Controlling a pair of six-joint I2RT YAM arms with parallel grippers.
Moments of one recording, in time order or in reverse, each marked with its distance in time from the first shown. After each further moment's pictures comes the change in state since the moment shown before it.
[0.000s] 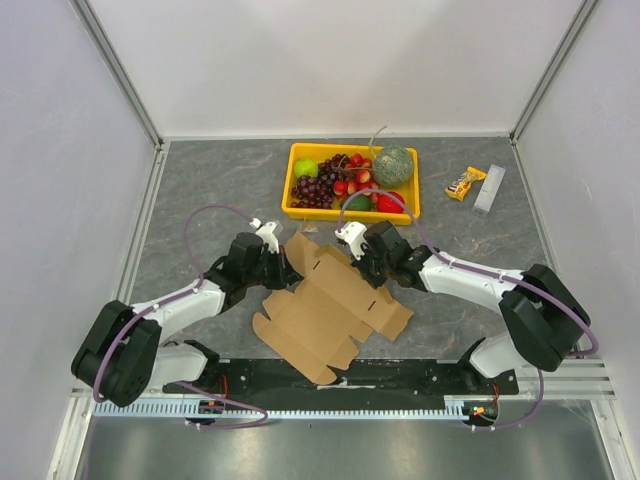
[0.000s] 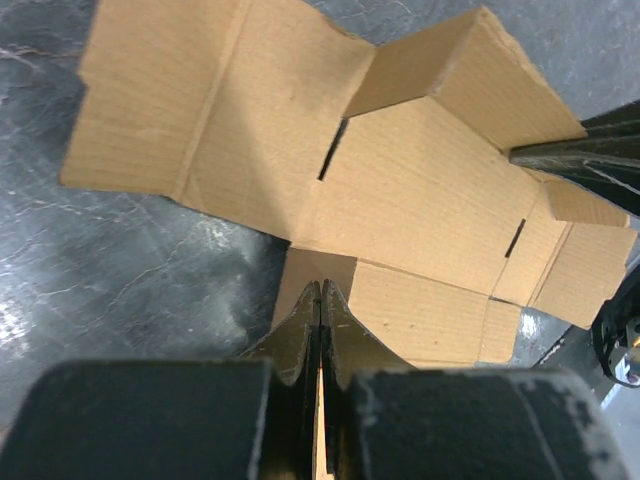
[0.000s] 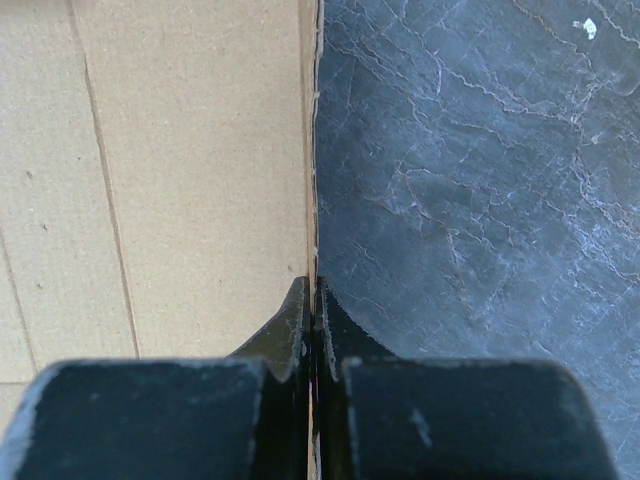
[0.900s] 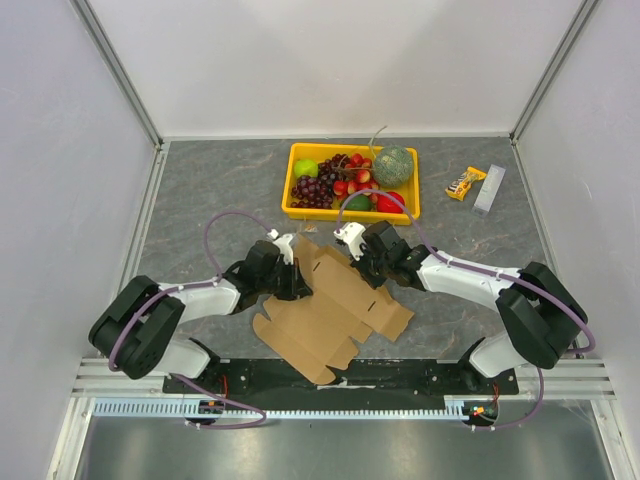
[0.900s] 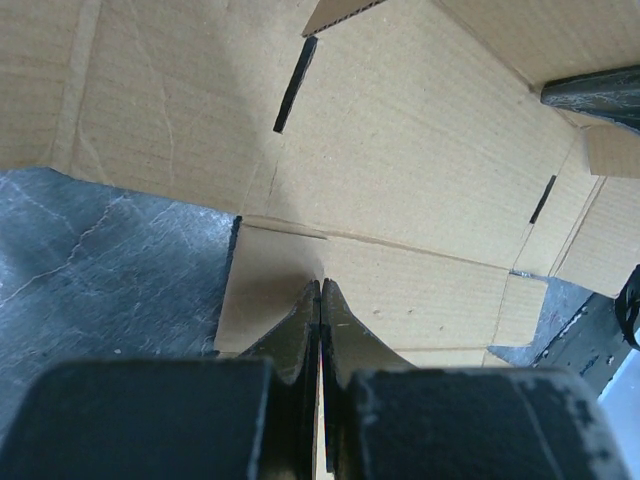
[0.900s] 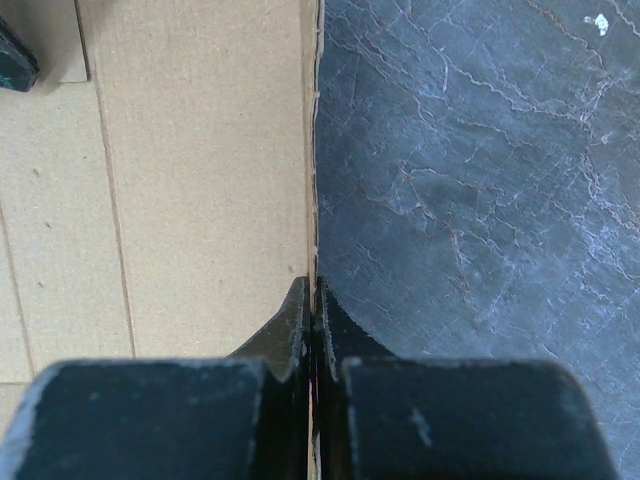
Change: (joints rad) left arm -0.108 0.165 -0.015 0.105 0.012 -0.030; right arm 0.000 0.020 0.009 -0.002 0.000 0.002
